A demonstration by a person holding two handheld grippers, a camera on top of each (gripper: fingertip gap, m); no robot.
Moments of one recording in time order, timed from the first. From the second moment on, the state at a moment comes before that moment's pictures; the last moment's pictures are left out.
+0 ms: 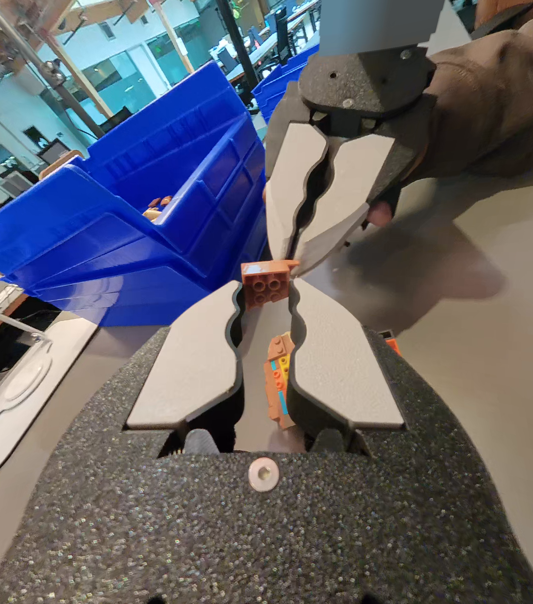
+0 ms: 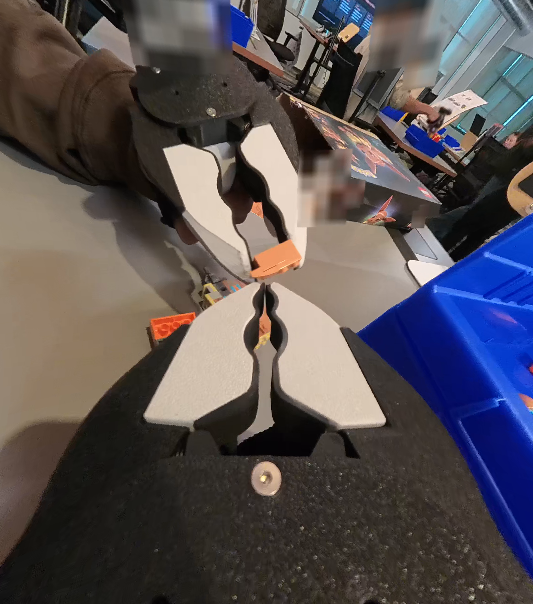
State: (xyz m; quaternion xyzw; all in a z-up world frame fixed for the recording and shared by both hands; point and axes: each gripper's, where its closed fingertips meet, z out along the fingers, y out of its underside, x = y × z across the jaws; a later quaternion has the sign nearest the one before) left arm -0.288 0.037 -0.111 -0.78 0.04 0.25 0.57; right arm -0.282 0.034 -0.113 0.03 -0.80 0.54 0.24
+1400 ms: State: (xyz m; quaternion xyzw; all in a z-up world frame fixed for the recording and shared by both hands) left arm -0.288 0.038 -0.127 -0.81 0.00 0.16 0.56; right arm -0.278 0.032 -0.122 0.01 -0.82 0.54 0.19
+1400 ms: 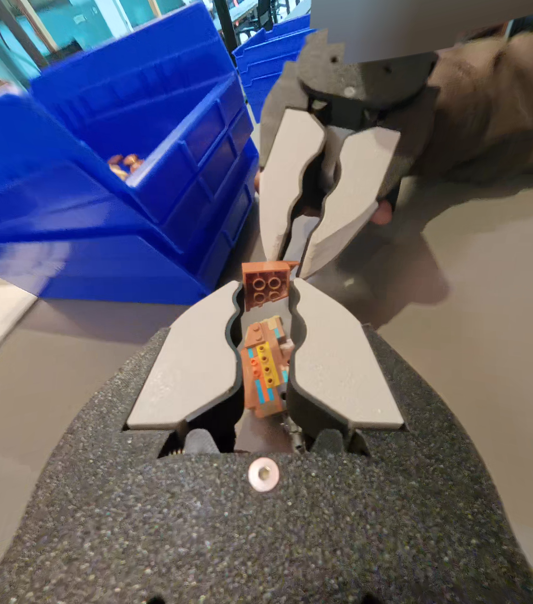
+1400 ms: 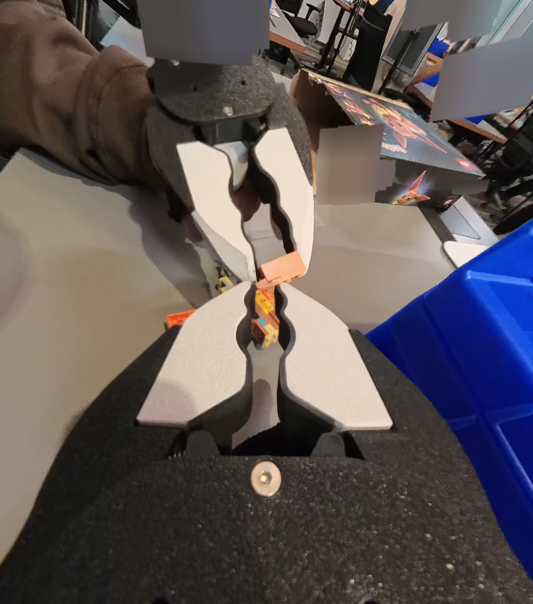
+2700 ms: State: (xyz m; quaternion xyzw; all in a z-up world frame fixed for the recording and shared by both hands) left arm -0.275 0.036 -0.094 -0.68 -0.17 -0.23 0.68; right arm -0.289 0.026 -0.095 0.02 -0.74 0.56 0.38
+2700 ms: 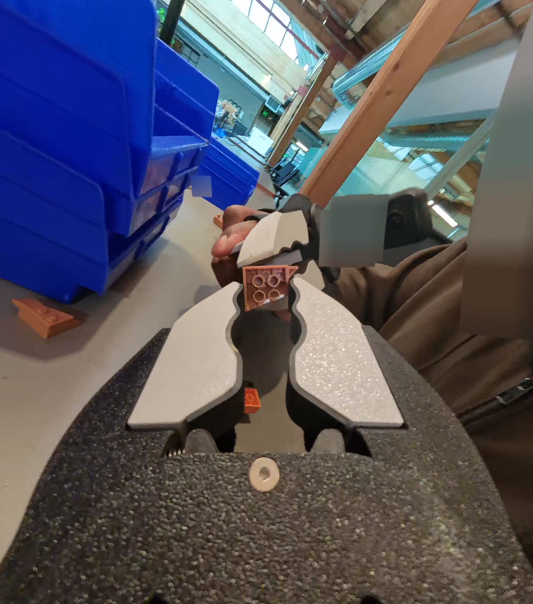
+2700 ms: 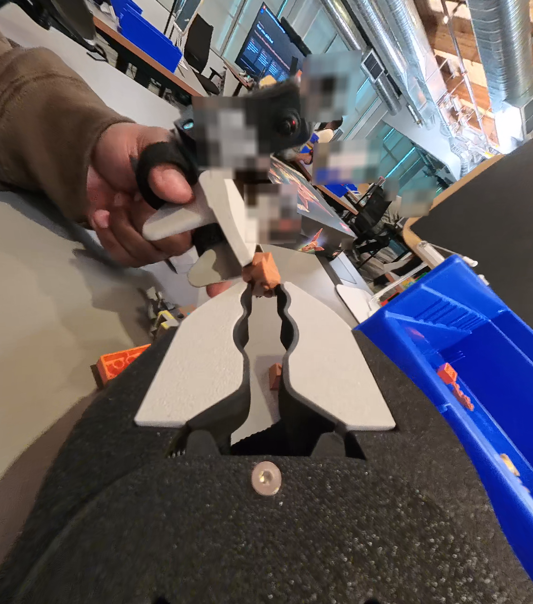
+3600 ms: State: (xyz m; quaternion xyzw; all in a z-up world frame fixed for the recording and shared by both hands) left arm -0.291 0.034 -0.102 -0.75 -0.10 0.05 0.65; right arm -0.295 0.022 -0.113 -0.15 -0.76 0.63 0.10
